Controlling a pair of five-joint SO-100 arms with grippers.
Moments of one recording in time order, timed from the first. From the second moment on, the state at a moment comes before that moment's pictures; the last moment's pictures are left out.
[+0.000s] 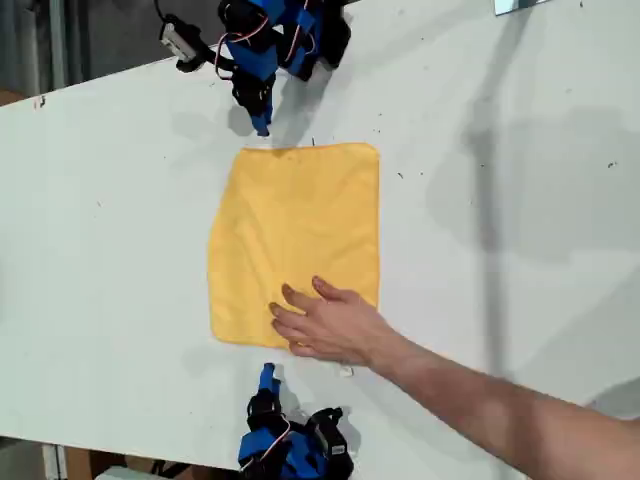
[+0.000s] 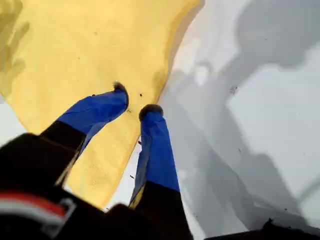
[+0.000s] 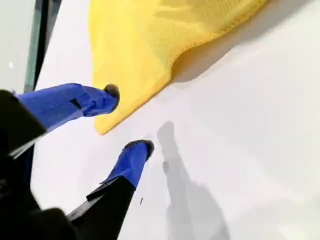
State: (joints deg) arm 0 -39.5 198.5 178.3 74.7 -60.0; arm 1 34.6 188.5 165.6 79.4 69.8
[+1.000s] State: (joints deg) arm 0 -39.5 198.5 178.3 74.7 -60.0; arm 1 23.2 188.5 165.6 76.2 71.3
